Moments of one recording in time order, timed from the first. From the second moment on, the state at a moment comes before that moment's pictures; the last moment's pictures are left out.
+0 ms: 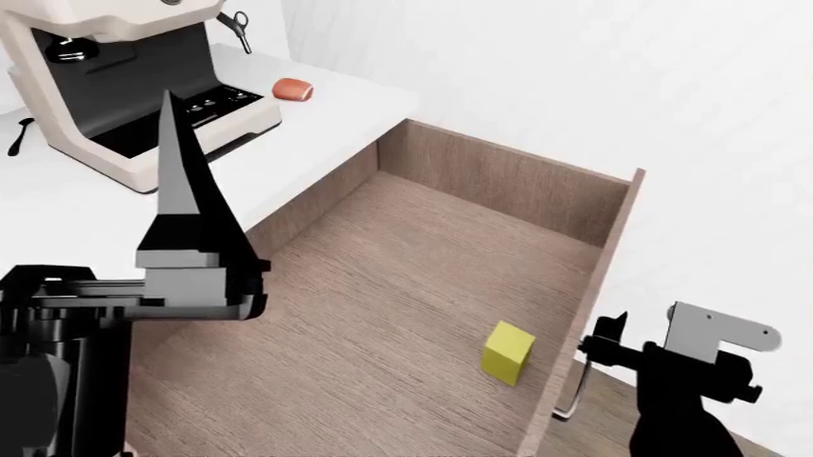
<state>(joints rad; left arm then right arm) -1.24 -1.07 1.39 1.00 -0.65 0.01 -1.47 0.34 0.18 0.21 0.13 0.11 0.51 0.22</state>
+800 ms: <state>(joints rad) -1.22 -1.08 1.38 1.01 -0.64 0.02 -1.47 0.46 0.17 0.10 0.34 0.10 0.39 0.18</state>
